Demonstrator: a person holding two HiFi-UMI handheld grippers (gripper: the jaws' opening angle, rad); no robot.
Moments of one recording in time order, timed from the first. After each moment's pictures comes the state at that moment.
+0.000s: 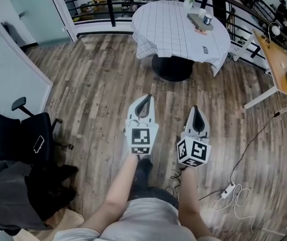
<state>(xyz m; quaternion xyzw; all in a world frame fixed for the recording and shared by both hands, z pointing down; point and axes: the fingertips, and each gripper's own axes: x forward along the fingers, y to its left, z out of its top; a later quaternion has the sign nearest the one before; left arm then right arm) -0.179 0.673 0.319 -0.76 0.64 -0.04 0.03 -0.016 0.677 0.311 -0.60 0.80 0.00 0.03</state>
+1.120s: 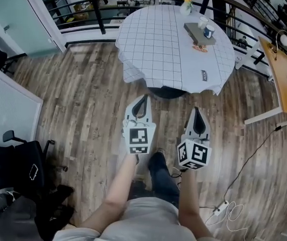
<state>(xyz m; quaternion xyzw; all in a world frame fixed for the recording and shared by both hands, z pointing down) -0.177 0.353 0.338 -0.76 0.65 -0.05 0.01 -0.001 0.367 0.317 -0.61 0.79 -0.01 0.02</state>
